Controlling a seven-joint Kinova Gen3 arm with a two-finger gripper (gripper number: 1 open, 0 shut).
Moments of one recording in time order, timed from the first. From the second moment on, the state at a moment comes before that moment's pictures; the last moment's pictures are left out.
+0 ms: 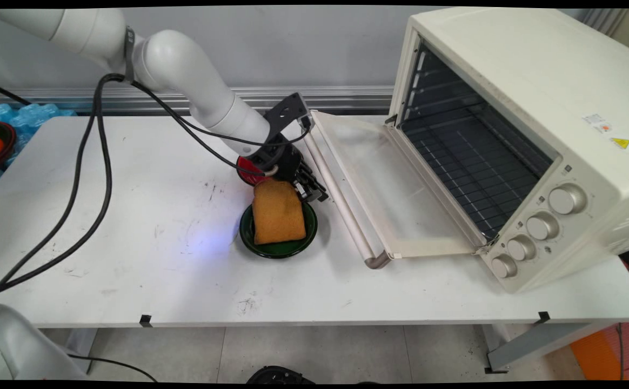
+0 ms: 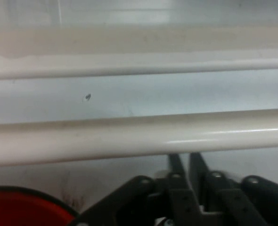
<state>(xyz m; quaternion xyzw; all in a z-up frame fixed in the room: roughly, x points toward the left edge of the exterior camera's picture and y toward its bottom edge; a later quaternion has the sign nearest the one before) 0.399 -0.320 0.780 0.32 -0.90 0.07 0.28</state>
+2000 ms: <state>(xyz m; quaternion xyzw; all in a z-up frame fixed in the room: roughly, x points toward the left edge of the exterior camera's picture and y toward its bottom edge) 0.378 -0.336 0.798 0.32 -0.87 0.14 0.34</state>
